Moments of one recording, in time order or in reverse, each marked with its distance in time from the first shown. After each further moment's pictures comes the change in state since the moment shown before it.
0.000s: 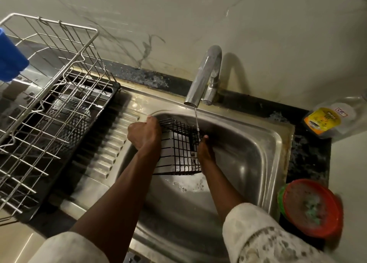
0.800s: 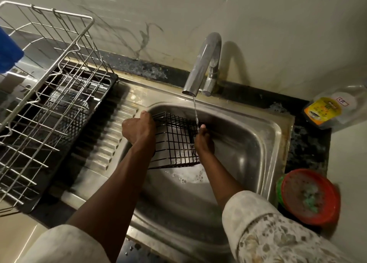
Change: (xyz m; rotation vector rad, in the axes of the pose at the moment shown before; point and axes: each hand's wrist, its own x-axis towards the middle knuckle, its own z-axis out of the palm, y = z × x) left_hand 0.004 -0.010 -0.012 -0.024 0.031 -0.025; right_hand -0.014 -0.012 -0.011 -0.130 0.049 -0.129
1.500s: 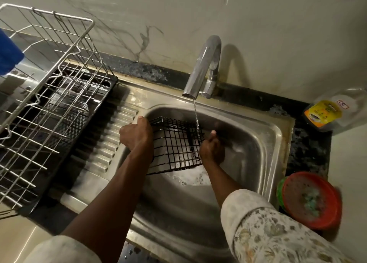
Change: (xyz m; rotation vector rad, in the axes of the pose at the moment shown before) left_hand 0.003 -0.009 -0.002 -0.037 0.042 -0.066; right_hand 0.016 0.029 0.000 -0.108 0.293 -0.058
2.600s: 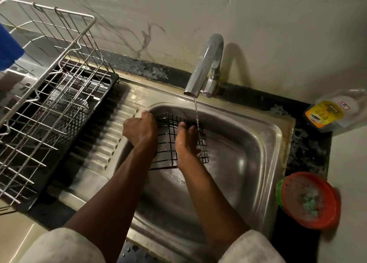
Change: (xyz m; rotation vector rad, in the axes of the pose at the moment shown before) left_hand -0.004 0.005 0.008 0.072 0.013 0.119; right_hand -0.060 -0.072 0.008 0.188 -0.390 0.063
